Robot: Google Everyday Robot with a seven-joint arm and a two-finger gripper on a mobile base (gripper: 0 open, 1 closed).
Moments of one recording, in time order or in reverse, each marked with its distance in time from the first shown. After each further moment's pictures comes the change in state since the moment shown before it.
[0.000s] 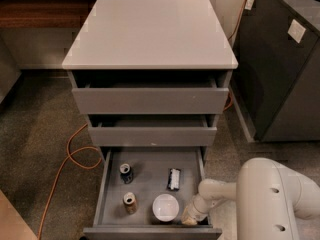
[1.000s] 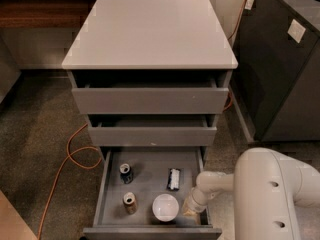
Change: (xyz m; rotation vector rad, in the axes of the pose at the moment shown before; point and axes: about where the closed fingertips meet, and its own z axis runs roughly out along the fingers) arm -0.018 -0.018 -0.032 0.056 0.046 -0.048
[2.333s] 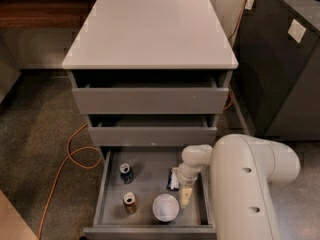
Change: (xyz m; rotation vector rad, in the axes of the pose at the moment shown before) arm -0.054 -0.083 -0.045 0.029 0.098 -0.246
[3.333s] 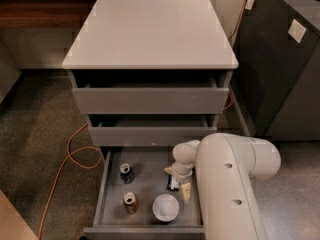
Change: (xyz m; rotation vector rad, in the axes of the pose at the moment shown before) arm -0.001 -0.021 0.014 -0.049 0.089 -0.334
